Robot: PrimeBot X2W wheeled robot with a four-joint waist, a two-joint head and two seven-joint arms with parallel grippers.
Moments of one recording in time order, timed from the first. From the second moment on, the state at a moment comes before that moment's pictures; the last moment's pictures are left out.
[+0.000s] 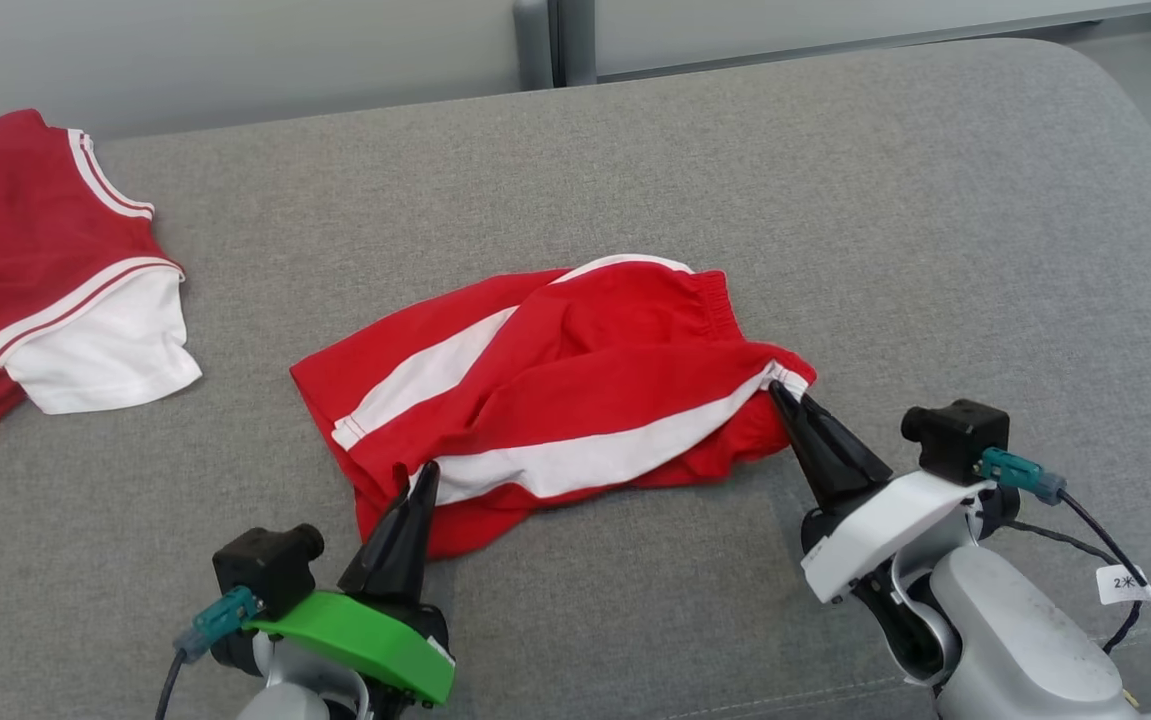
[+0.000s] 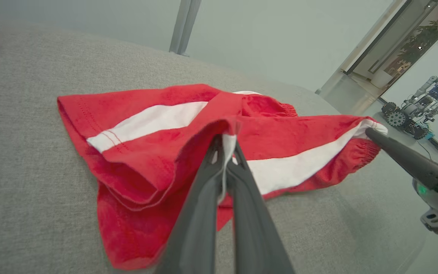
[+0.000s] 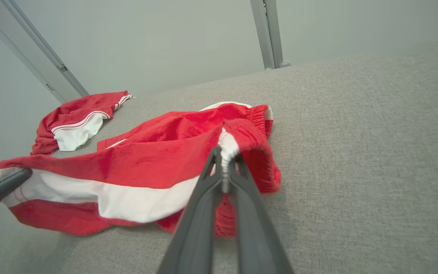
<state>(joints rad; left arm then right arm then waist) -0.09 0.10 -0.45 0.21 -0.64 -0.06 -0.24 -0.24 -0.16 0.50 0.40 0.52 0.12 -0.25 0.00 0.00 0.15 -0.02</state>
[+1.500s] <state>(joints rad) -0.12 0.14 -0.11 -0.50 -0.75 -0.03 -0.20 -0.38 -0.57 0.56 -0.28 0.75 0.13 -0.14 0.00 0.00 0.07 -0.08</state>
